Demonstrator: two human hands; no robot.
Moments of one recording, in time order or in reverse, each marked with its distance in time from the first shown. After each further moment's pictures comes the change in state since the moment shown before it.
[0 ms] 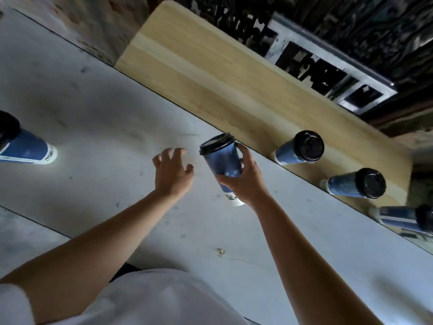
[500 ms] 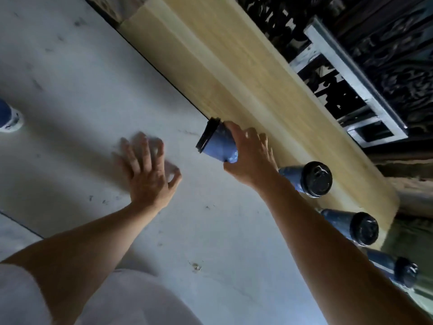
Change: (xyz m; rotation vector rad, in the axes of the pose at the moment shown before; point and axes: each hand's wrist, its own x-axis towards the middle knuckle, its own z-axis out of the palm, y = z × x) left_hand 0.006 -0.051 0.055 0.273 0.070 -0.120; right_hand 0.083 -0.056 -0.022 -0.877 -0.125 -0.318
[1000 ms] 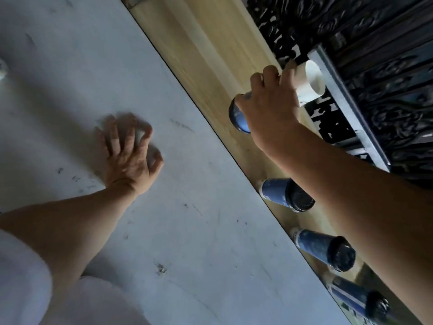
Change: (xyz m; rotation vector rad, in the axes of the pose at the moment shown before) left_hand 0.002 0.006 0.012 -0.077 0.219 -0.092; right_hand 0.029 -0.009 -0.080 -1.200 0.204 -0.282
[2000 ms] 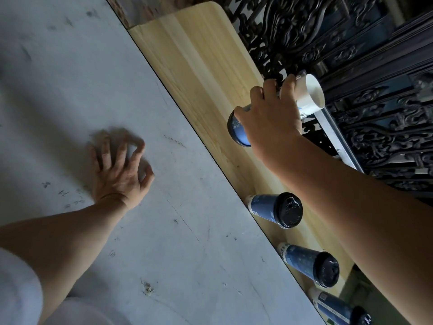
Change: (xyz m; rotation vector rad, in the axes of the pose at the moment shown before) left_hand 0.000 0.001 -0.005 -0.016 -0.008 -0.040; right_hand -0.001 0.023 -0.017 -0.052 -0.018 -0.016
